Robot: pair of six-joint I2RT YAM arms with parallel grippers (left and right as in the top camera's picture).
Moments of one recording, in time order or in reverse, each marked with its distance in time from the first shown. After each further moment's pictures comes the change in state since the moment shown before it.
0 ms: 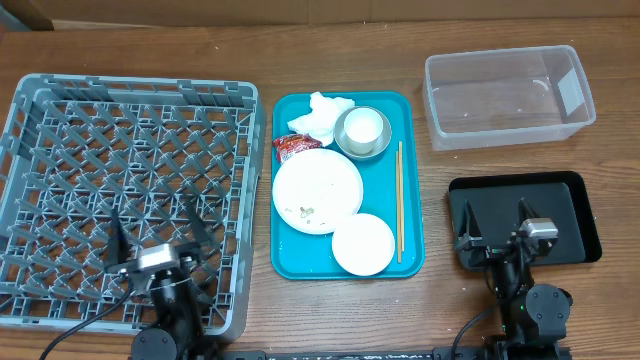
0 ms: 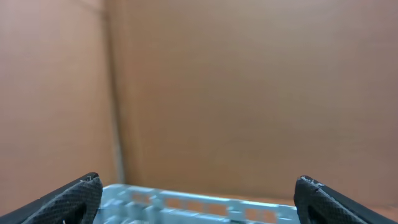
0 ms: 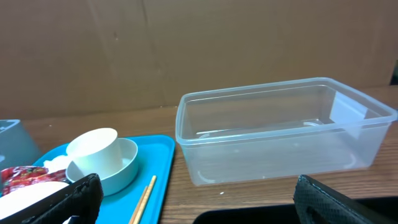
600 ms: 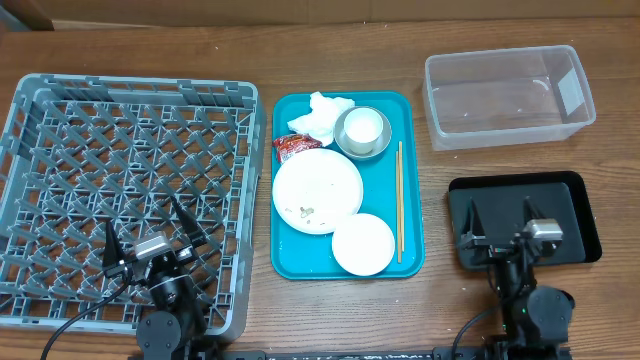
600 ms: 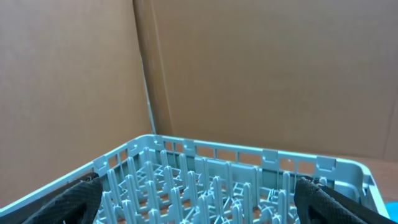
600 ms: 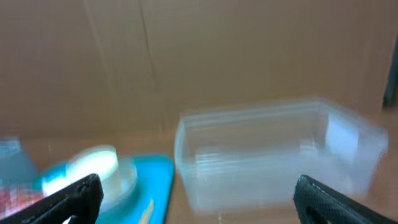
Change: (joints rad) left arm 0.000 0.000 0.000 -0.190 -0.131 0.000; right arm 0.000 0.001 0.000 0.141 0.010 -0.003
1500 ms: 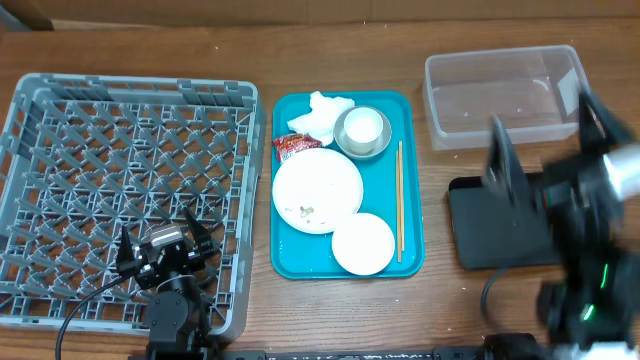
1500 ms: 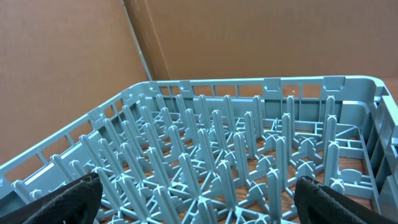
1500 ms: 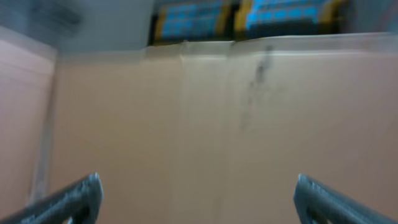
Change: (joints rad) left arm 0.000 0.002 0.000 -0.246 -0.007 0.003; right arm 0.000 0.749 0.778 0.315 -0.364 -0.039
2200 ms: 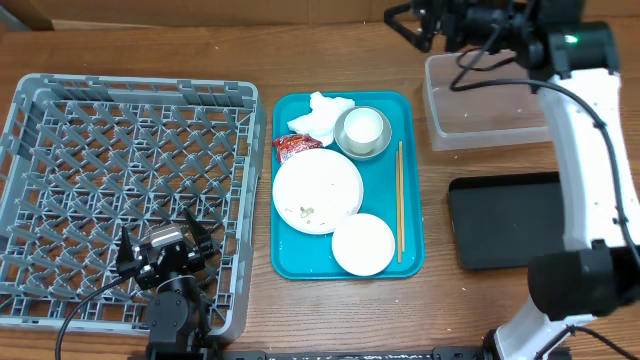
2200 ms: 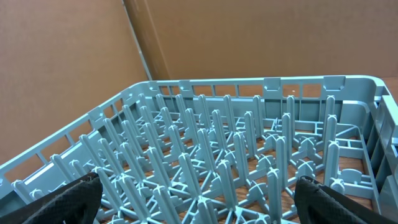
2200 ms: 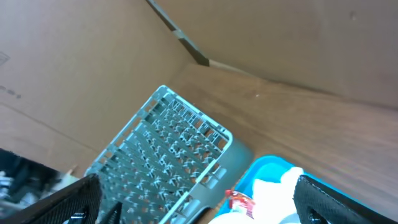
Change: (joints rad) left arm 0.000 0.000 0.000 0.001 0.000 0.000; right arm 0.068 1.101 1.225 -1.140 -0.552 0.101
